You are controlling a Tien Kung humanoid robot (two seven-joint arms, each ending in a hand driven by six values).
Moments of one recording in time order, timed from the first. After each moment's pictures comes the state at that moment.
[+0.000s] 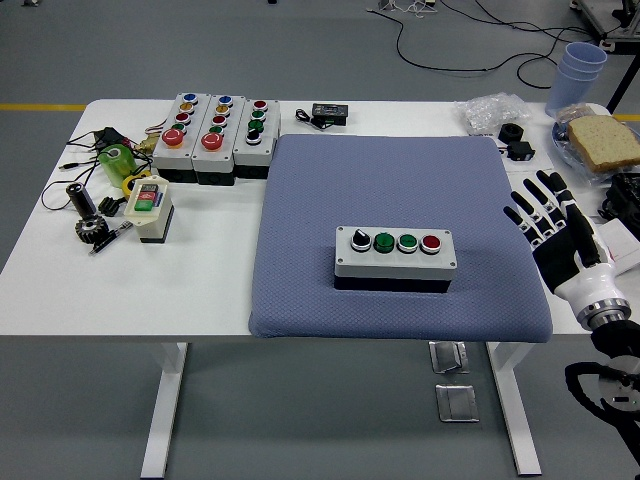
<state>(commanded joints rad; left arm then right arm) -0.12 0.00 -1.28 -0.18 2.07 -0.03 0.21 0.14 -0.26 1.25 1.51 -0.37 -0.25 0.12</state>
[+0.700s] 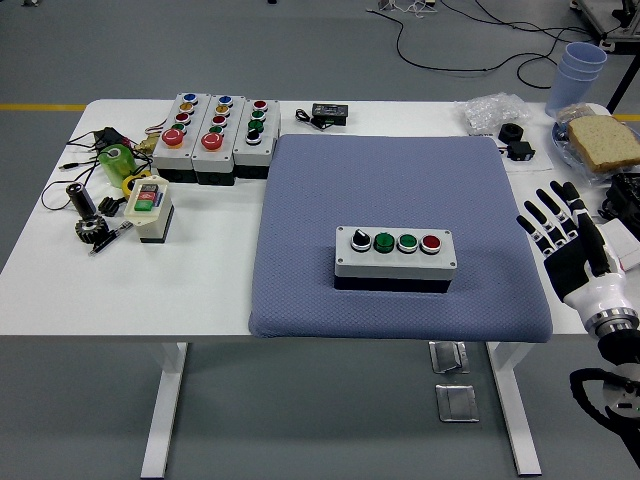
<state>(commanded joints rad) -0.11 0.00 -1.27 -0.18 2.08 -0.04 0.21 0.11 -0.25 1.28 1.49 -0.38 -0.26 0.12</state>
